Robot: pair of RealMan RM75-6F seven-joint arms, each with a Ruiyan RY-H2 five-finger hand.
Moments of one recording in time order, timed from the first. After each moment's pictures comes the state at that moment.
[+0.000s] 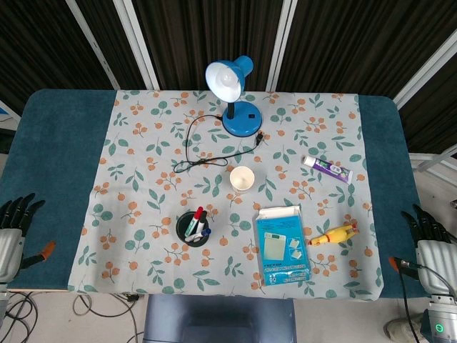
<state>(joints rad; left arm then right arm) -0.08 -1.12 -0.04 -1.69 1.49 1.50 0.04 0.02 -1.15 0.09 -1.65 -1.44 1.53 -0.13</state>
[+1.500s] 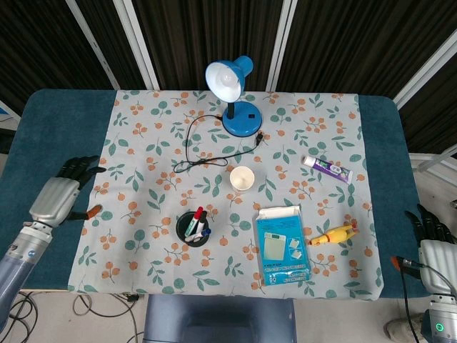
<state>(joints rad) -0.45 -1.04 -0.19 -1.71 1.42 1.00 -0.11 0.02 -1.15 0.10 -1.66 -1.41 1.53 -0.15</state>
